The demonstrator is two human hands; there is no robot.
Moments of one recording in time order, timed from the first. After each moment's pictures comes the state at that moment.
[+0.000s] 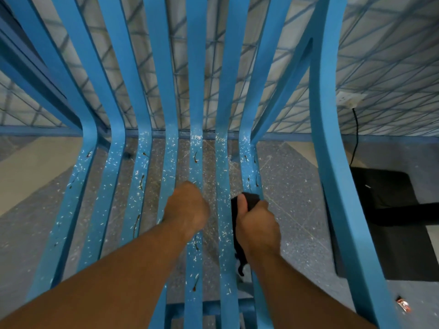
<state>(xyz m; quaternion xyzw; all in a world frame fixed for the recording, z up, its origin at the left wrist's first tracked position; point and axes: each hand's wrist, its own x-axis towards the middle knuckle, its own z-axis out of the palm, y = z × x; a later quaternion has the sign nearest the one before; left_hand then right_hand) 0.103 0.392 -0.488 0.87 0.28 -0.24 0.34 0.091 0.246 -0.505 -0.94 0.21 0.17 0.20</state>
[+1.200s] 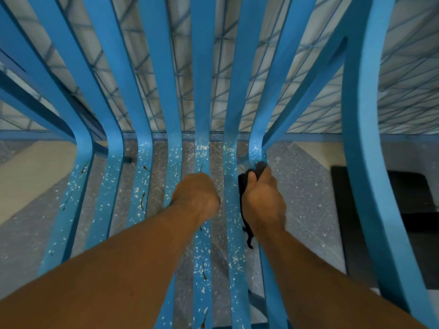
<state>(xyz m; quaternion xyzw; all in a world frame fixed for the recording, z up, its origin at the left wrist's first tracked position) 0.173 0.404 -0.478 0.89 0.20 -0.35 0.24 0.174 0.269 -0.514 -0.95 0.14 0.13 0.23</state>
